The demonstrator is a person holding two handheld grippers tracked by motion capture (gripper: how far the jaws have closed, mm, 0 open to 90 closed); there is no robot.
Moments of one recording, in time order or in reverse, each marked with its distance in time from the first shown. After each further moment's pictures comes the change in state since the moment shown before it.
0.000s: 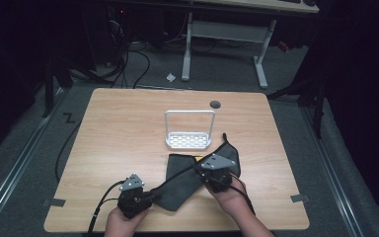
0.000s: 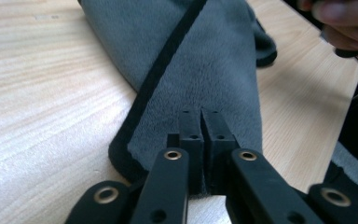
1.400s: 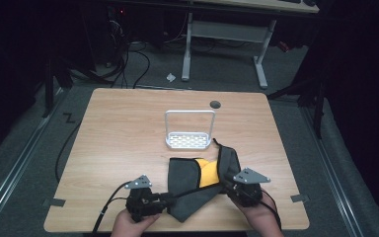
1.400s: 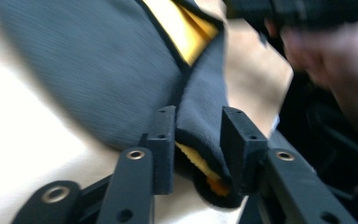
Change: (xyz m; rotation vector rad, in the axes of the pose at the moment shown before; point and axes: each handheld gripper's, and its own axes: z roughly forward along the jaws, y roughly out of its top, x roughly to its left) left arm -0.020 0.007 0.013 0.022 -0.195 -0.043; right arm -0.027 -0.053 -0.057 0.000 -0.080 0.074
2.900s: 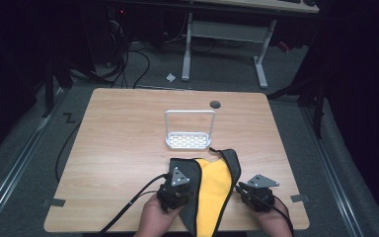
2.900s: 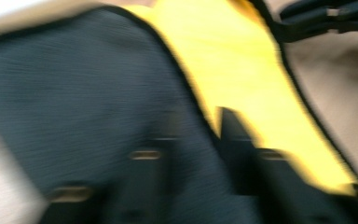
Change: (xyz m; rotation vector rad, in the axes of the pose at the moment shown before) left arm -0.036 0.035 0.080 0.135 0.284 0.182; right arm -0.031 -0.047 -0.002 0.148 -0.082 0.031
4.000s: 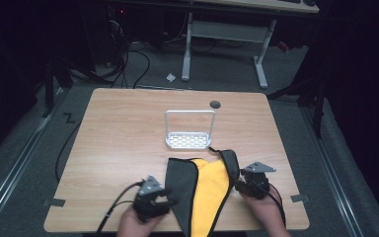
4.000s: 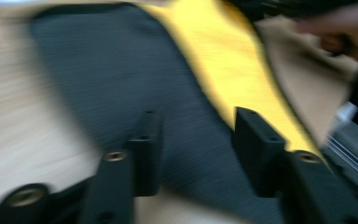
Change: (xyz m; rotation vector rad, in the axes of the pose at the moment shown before) left arm 0.011 -0.036 -0.046 -0.098 -0.055 -0.037; right arm -0.017 0.024 0.026 -0.009 -0.030 0.142
